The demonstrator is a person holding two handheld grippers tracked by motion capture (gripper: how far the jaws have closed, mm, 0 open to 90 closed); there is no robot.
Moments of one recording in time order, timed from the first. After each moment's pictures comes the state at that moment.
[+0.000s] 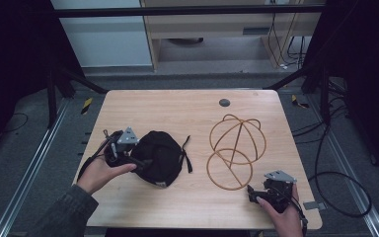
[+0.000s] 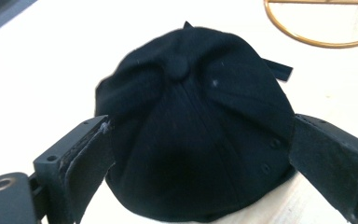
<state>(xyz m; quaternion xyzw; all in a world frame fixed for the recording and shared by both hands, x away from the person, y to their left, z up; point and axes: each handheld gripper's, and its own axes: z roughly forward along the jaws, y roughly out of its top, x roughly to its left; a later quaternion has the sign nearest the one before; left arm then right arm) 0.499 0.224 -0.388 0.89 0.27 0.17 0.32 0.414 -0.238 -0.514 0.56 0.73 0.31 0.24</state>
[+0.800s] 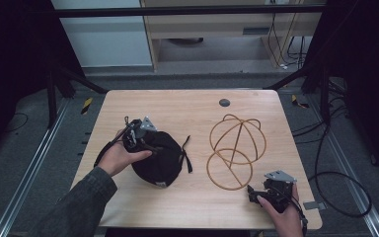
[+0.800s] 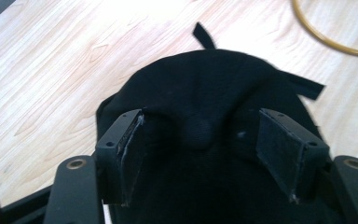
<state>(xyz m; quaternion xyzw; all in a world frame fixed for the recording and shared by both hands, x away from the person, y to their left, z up) 0.542 0.185 -0.389 0.91 0.28 0.17 0.26 0.414 -0.239 -0.514 0.56 0.73 0.31 0.24</state>
